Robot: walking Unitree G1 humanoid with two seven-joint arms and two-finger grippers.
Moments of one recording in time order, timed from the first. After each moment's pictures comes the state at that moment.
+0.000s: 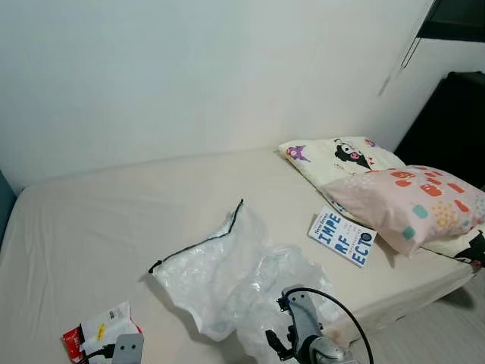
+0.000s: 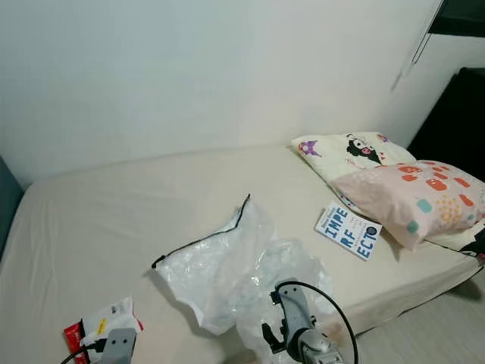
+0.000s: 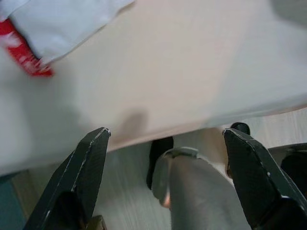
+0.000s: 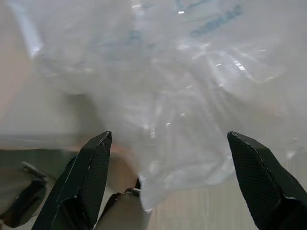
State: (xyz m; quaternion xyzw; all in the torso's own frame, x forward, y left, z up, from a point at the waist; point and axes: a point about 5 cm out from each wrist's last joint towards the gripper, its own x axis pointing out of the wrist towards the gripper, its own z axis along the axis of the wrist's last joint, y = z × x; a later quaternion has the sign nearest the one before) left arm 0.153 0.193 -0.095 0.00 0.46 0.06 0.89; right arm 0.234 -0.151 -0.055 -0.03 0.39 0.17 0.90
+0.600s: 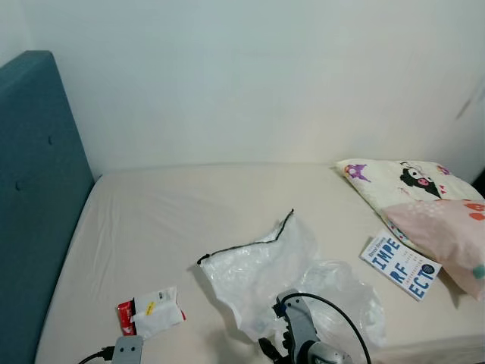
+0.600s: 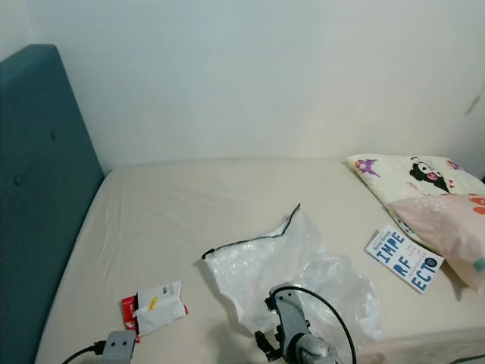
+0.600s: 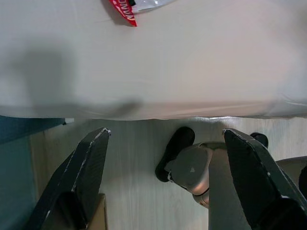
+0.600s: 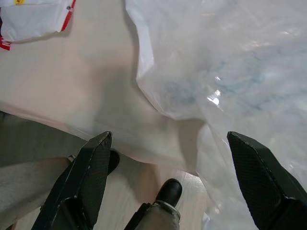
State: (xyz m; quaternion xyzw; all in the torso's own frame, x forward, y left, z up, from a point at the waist) left arm 0.153 0.191 -0.094 0.00 0.46 0.05 0.89; right arm 0.228 -0.145 -0.058 -0.03 0.39 0.21 0.89
